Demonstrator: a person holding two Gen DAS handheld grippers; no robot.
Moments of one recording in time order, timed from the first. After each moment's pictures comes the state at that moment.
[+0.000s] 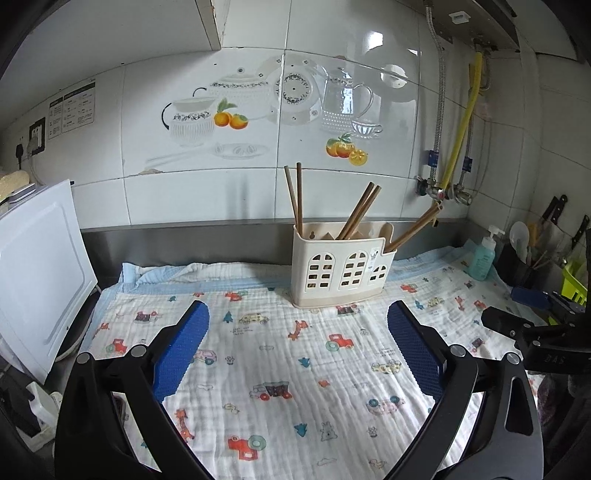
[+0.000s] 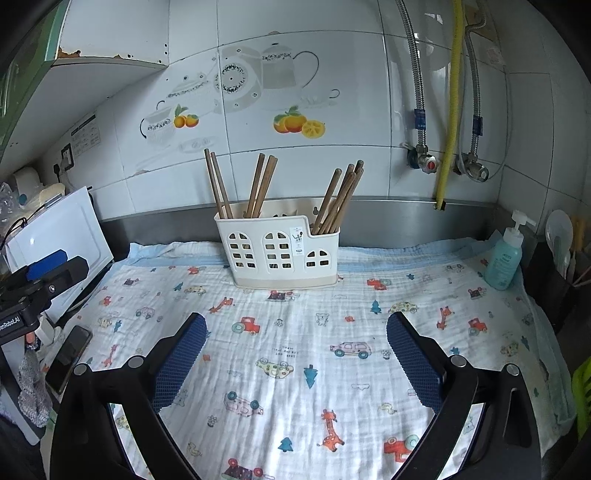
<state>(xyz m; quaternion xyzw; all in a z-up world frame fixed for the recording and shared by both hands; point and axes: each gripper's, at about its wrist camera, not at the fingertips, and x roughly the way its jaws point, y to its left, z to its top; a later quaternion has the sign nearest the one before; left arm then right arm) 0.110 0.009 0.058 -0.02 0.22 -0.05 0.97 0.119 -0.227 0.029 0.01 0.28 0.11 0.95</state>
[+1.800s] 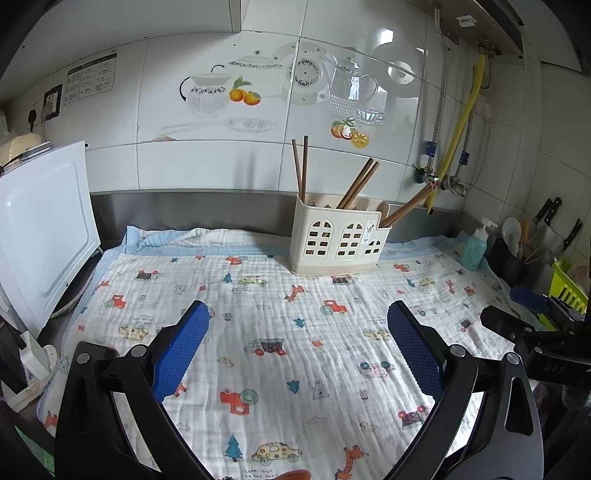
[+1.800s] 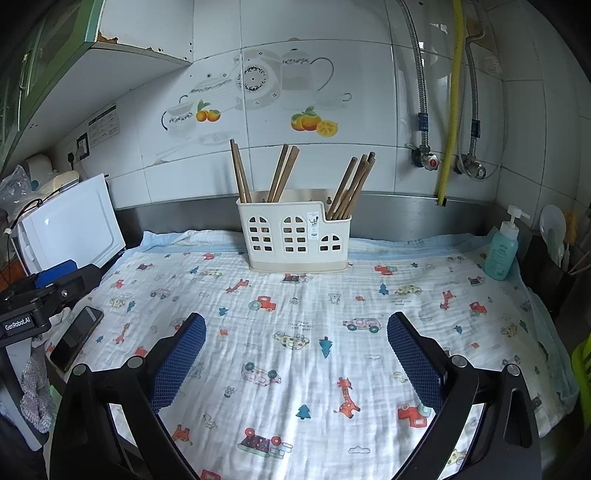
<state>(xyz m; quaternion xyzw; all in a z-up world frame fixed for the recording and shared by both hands) 0.073 0.017 0.034 -0.06 0.24 -0.05 0.97 0.075 -0.212 0.018 0.00 0.27 0.11 0.96</state>
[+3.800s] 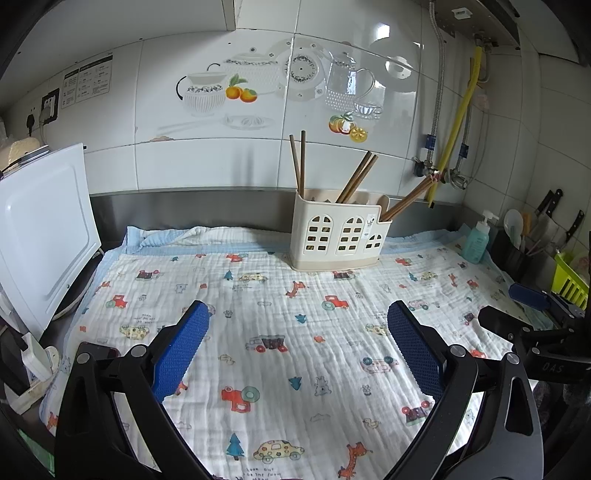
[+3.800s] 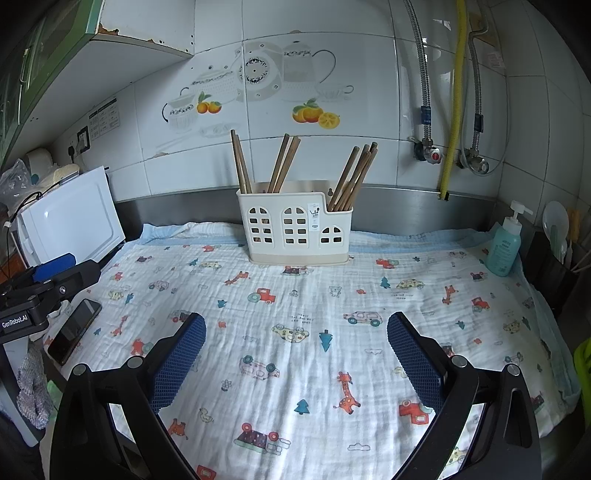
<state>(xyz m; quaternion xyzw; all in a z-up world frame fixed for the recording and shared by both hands) 0.073 0.014 0.030 -0.05 0.25 -0.05 0.97 0.078 -0.214 0.011 -0.01 0.27 0.12 0.95</state>
